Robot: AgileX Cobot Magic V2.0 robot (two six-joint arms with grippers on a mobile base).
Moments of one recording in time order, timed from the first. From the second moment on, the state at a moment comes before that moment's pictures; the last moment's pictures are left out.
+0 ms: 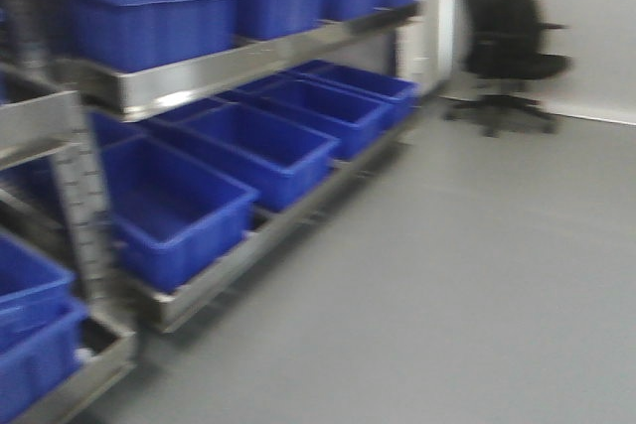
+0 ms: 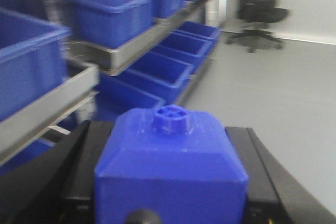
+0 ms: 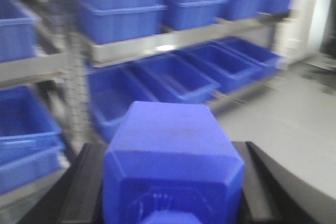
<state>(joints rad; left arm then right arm) -0.16 0.18 -0.41 0.00 0.43 -0.01 0.35 -0.02 -0.45 -0.03 0.58 0.04</state>
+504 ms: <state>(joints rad) -0.16 0.18 -0.41 0.00 0.43 -0.01 0.35 -0.02 -0.45 -0.03 0.58 0.04</state>
